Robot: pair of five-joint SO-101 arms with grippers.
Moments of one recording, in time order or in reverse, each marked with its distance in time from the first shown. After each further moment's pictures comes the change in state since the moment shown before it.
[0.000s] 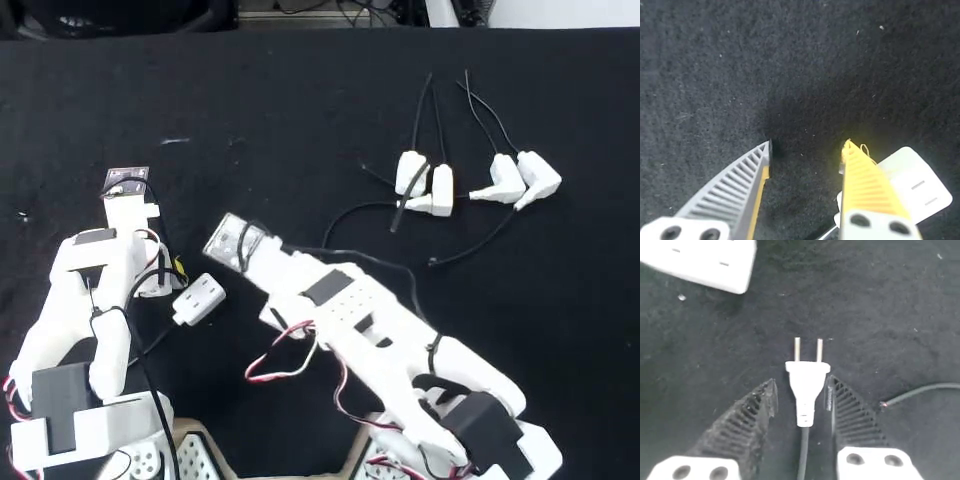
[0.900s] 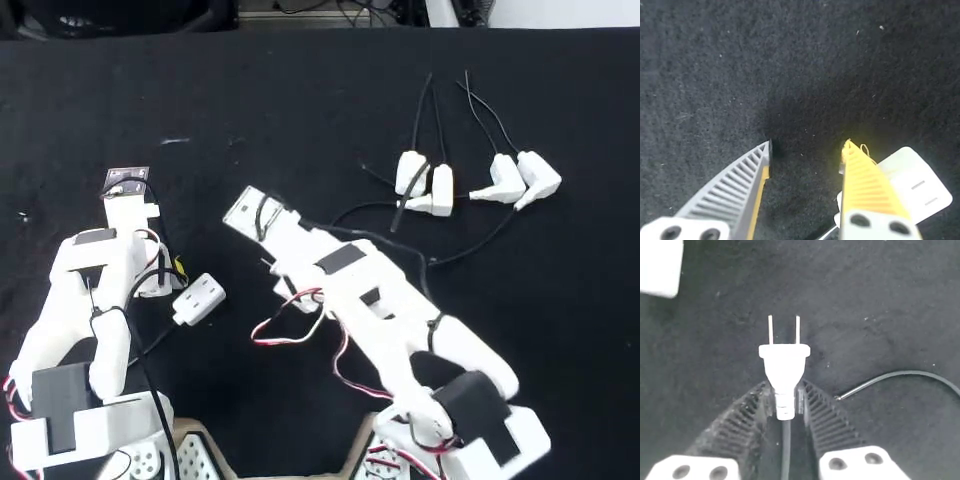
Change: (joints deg) left arm 0.0 0.0 0.0 0.0 0.0; right arm 8.1 5.9 -6.2 0.1 0.7
